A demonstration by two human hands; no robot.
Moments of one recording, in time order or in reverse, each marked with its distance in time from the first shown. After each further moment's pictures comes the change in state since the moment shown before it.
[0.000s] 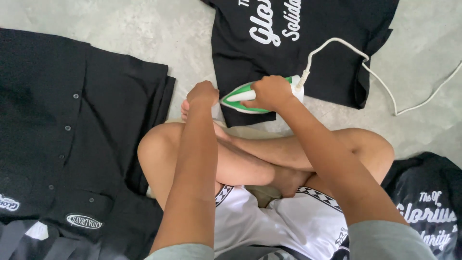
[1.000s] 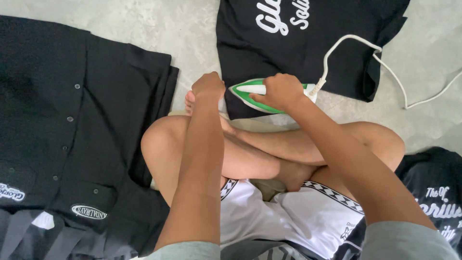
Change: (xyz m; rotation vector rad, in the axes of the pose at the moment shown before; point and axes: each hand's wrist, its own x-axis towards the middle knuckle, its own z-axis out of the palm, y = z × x) left_hand 0.010 -0.003 0.015 0.118 0.052 0.075; right_hand -0.010 0.000 0.014 0.072 -0.010 0.111
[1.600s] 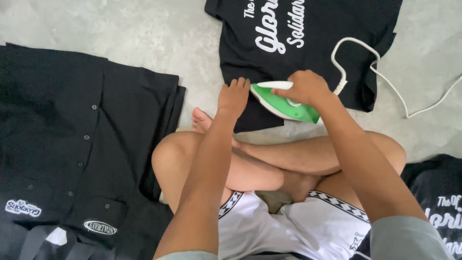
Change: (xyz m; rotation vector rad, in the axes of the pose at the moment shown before) left_hand 0.004 0.038 0.024 0.591 0.301 0.509; right_hand -0.012 0.036 -0.046 0.225 0.016 0.256
